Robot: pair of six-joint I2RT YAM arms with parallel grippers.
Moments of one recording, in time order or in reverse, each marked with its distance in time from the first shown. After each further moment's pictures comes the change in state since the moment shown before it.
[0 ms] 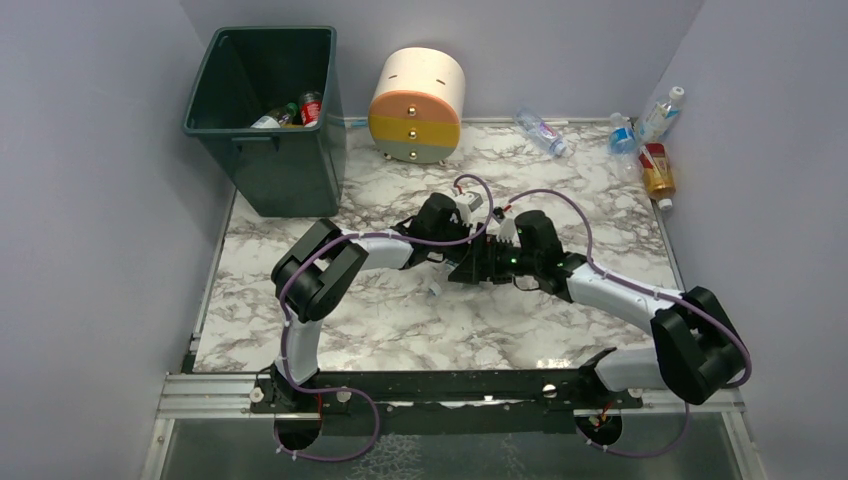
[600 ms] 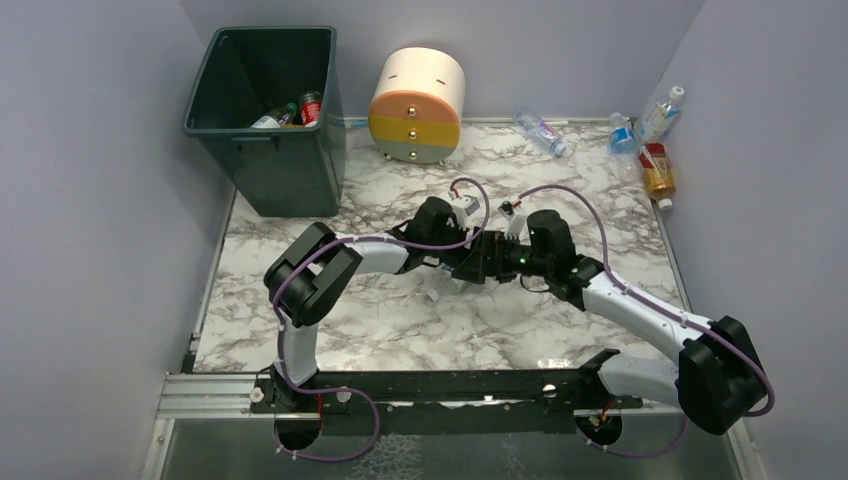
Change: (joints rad) left arm -0.002 -0.045 -0.056 0.021 0.000 -0.006; right arm 0.002 -0.158 0.000 -0.067 0.001 0.005
